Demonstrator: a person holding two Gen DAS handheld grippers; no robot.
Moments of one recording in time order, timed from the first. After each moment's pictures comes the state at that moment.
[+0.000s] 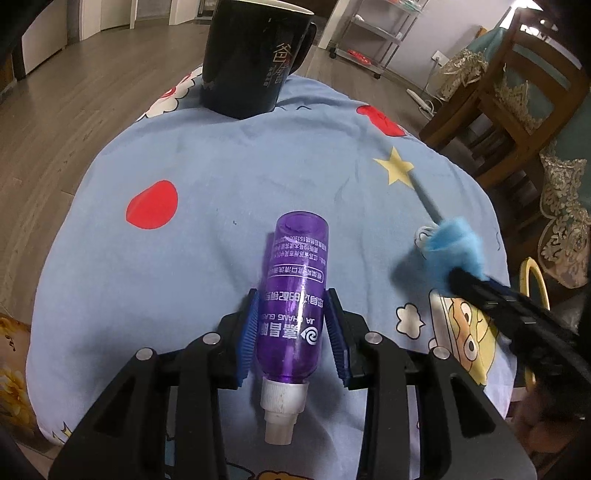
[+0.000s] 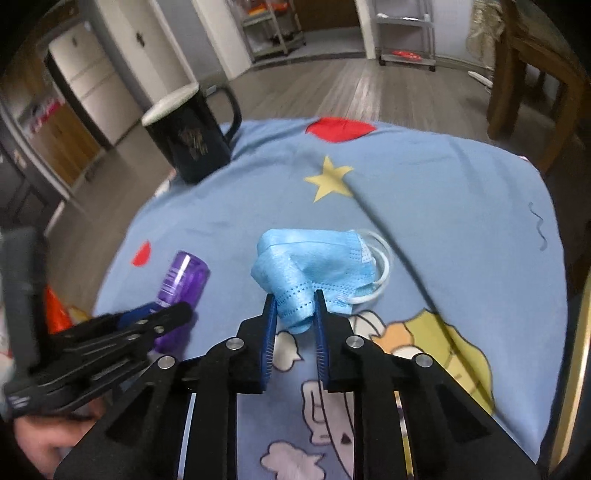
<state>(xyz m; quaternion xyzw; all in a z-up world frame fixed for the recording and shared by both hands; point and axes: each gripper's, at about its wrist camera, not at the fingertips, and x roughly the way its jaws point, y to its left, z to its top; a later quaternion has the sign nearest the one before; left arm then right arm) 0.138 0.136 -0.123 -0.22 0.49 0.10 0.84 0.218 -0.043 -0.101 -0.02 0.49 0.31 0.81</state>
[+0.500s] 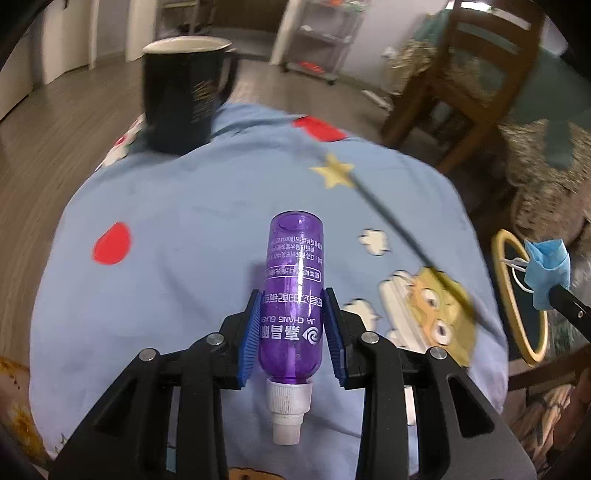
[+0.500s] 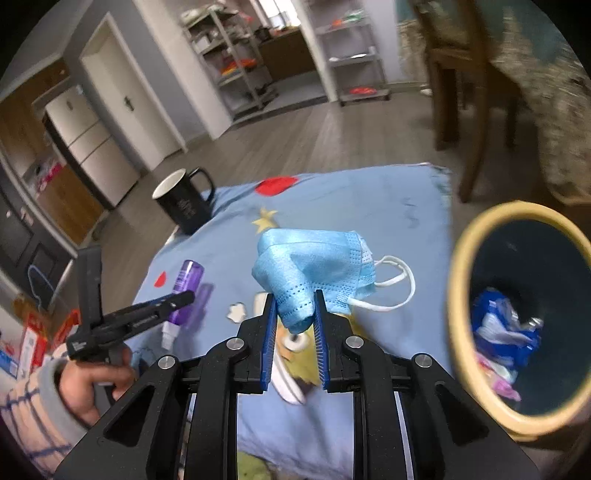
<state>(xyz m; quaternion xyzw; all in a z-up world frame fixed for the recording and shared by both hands) 0.137 0.100 -0.099 -0.17 0.45 0.03 0.87 0.173 -0.190 -0.038 0.06 0.43 0.28 0.86</state>
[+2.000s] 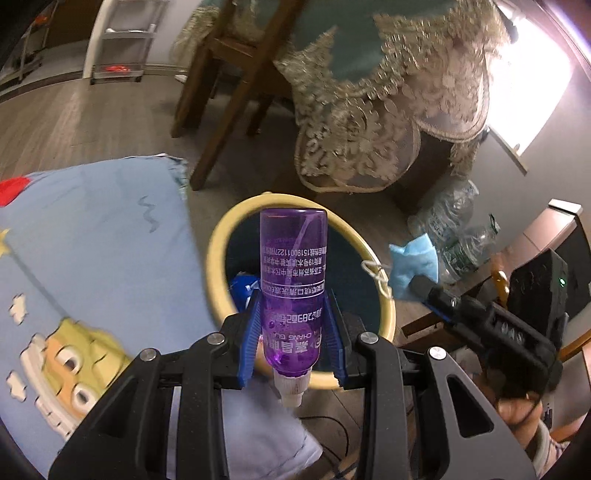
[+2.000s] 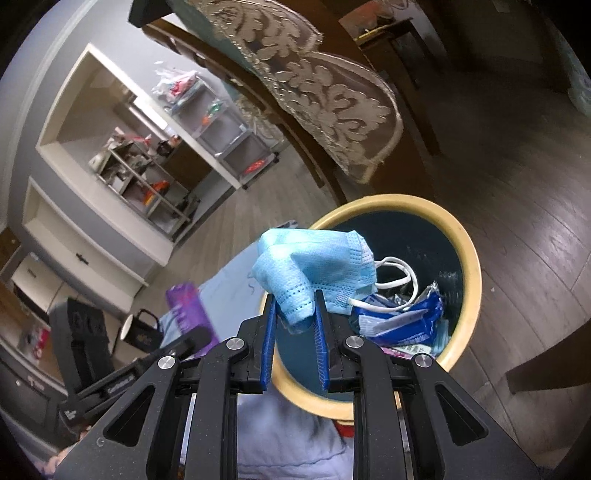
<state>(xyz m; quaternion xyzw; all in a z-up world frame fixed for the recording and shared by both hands) 0.218 -0.177 -0.044 -0.14 0.44 -0.26 0.85 0.160 -0.408 -0.048 0.30 0.35 0.12 0.88</state>
